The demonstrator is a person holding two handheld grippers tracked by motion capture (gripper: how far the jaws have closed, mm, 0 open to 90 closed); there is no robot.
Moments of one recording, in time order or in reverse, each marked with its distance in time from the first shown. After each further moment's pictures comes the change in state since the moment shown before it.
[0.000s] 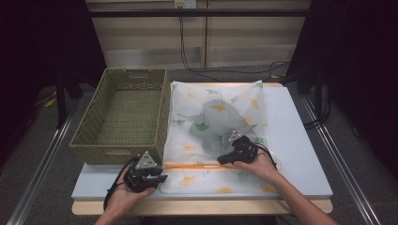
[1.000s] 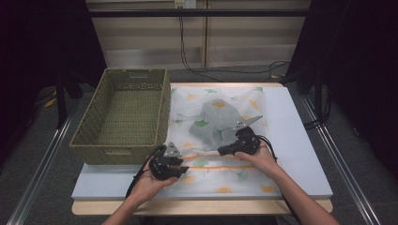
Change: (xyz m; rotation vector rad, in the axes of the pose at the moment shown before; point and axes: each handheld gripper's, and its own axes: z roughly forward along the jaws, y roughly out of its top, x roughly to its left) left arm -0.017 0.053 0.049 0.008 -0.023 0.079; right arm -0.013 0.014 -0.015 -0.080 0.017 0.055
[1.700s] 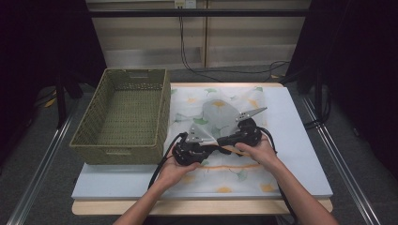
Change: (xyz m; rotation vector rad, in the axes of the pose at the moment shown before) left arm 0.000 0.058 0.046 -0.084 -0.039 -0.020; right arm -0.003 0.022 -0.014 -0.092 0.021 0.007
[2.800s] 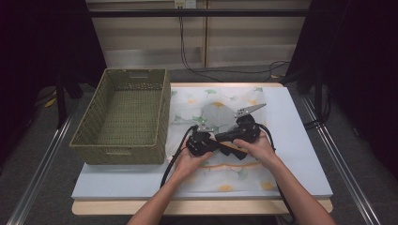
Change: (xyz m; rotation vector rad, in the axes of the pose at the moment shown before) left arm 0.011 0.026 0.055 -0.088 -0.014 -0.126; right arm 0.001 0.013 -0.001 -0.029 -0.005 -0.018
